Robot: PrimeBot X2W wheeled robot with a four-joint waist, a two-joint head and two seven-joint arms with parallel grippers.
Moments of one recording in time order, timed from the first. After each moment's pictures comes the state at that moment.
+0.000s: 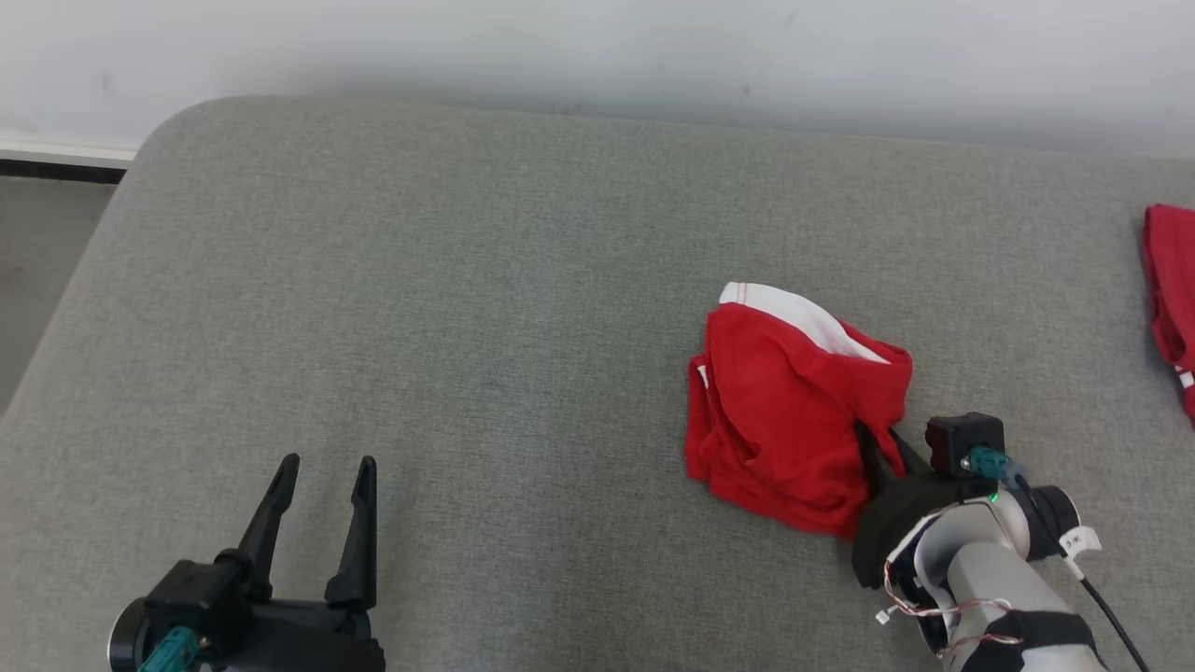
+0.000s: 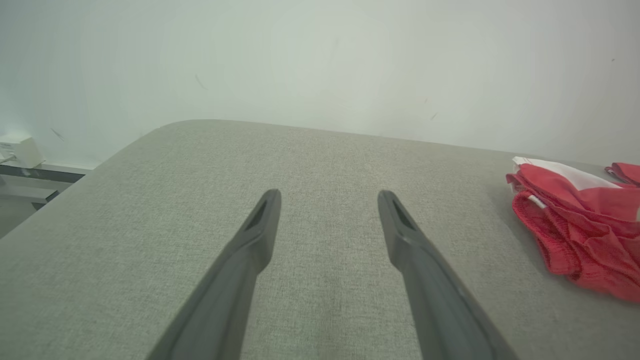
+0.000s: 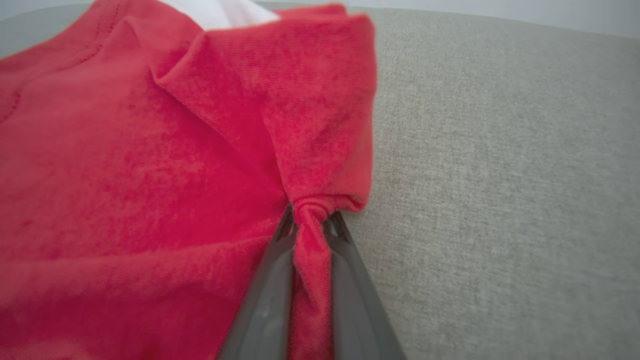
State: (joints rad) left arm -0.11 0.10 -0.04 0.17 -0.20 -0.13 -0.26; right arm -0.56 -0.11 0.11 1.00 0.14 0.13 -0.18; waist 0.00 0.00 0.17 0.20
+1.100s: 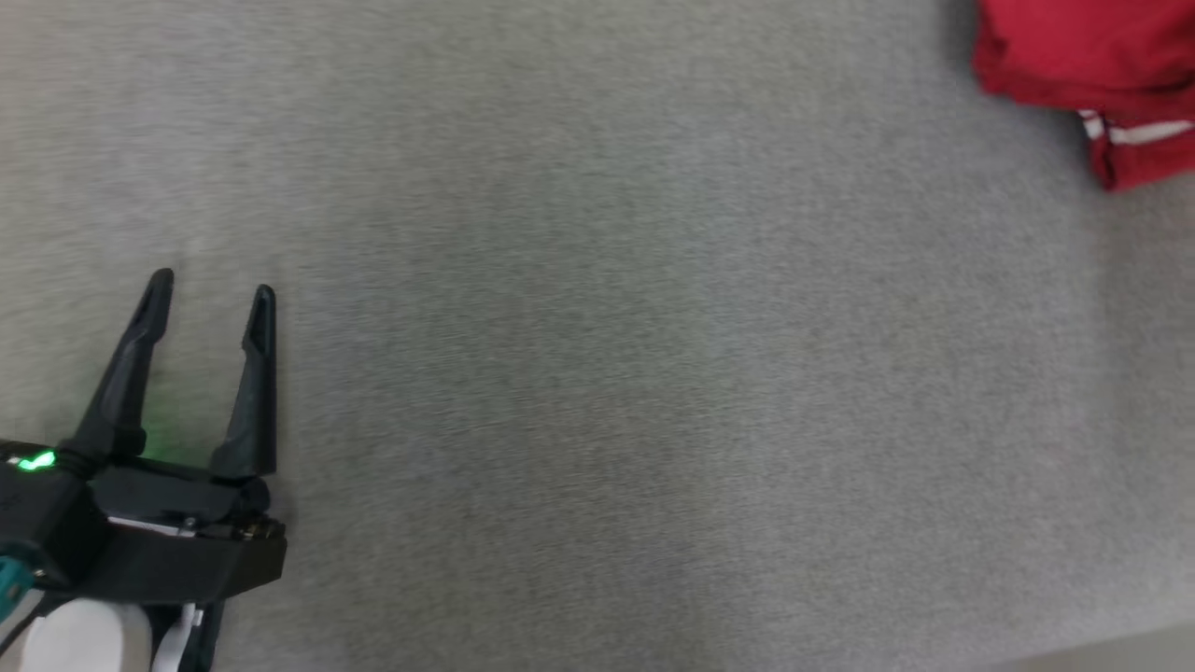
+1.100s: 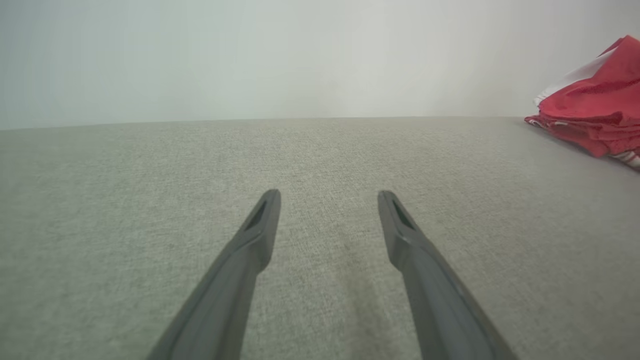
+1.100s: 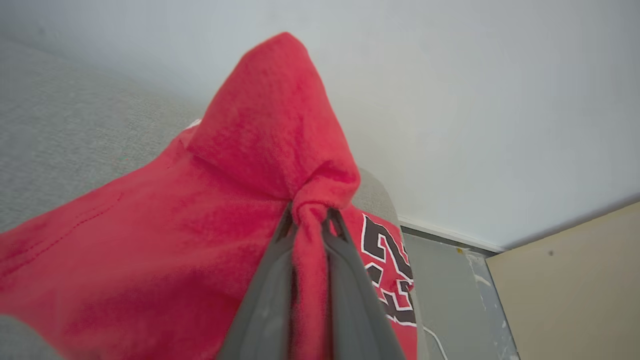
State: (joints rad) left arm -0.25 0.27 -0.03 -0.09 -0.26 -0.13 -0.26; right arm -0.96 -0.68 0.24 0.42 0.29 0.13 0.22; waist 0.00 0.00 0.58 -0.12
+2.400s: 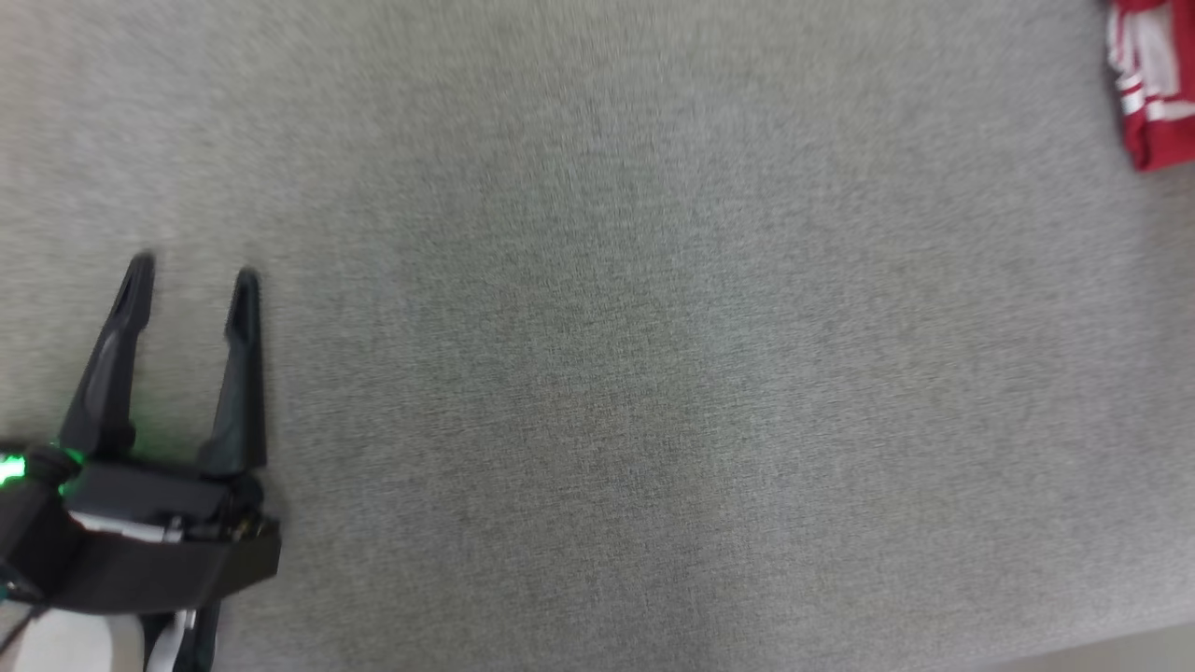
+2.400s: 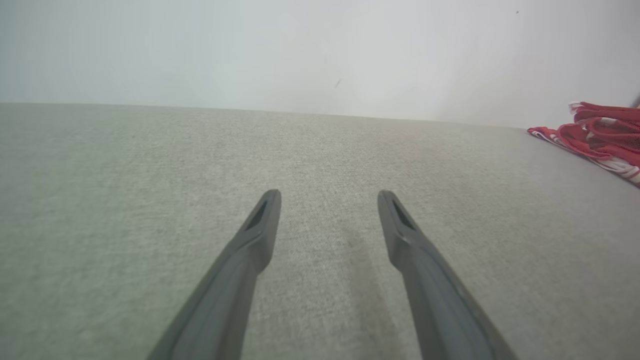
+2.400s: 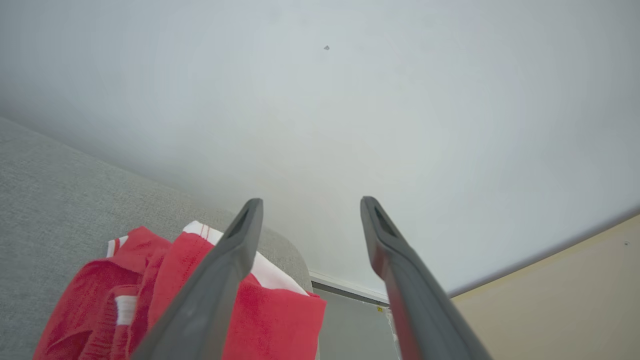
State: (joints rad) left arm -0.26 0.25 -0.02 -0.14 -0.28 -0.13 -0.27; right arm -1.14 -0.71 0.15 0.49 0.04 0.13 0.11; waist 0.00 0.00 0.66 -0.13
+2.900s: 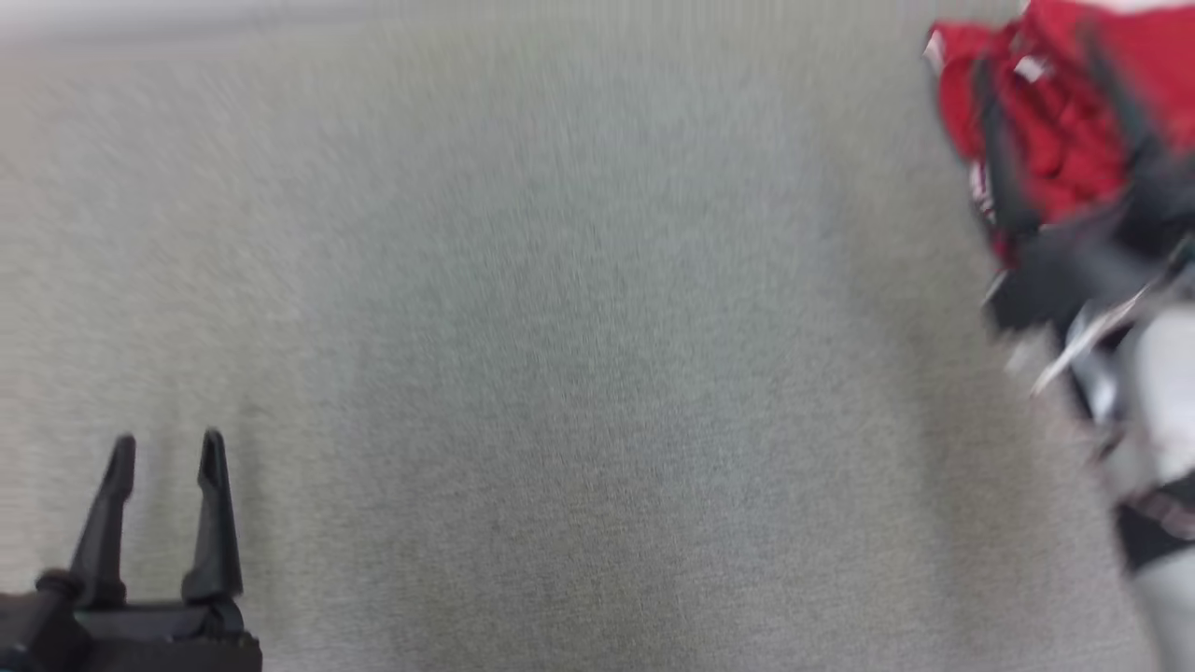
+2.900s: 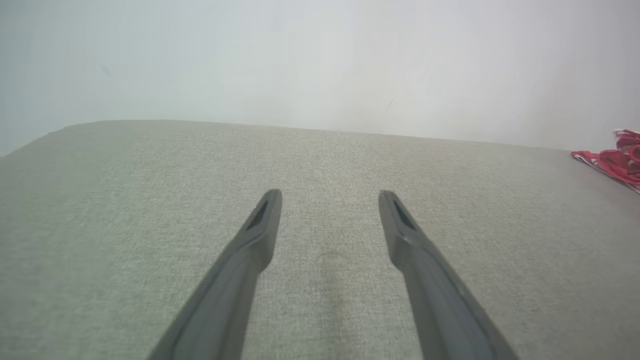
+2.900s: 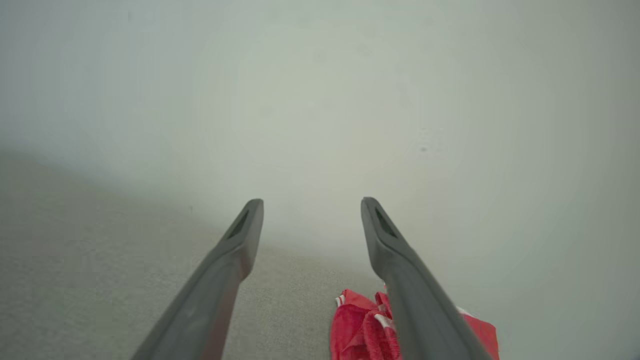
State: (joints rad) left arm -0.05 0.16 0.13 -0.02 -0.25 -0.13 -0.26; right arm -0.71 -0.36 0.17 0.32 0.09 0.13 -0.15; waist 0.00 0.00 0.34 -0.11
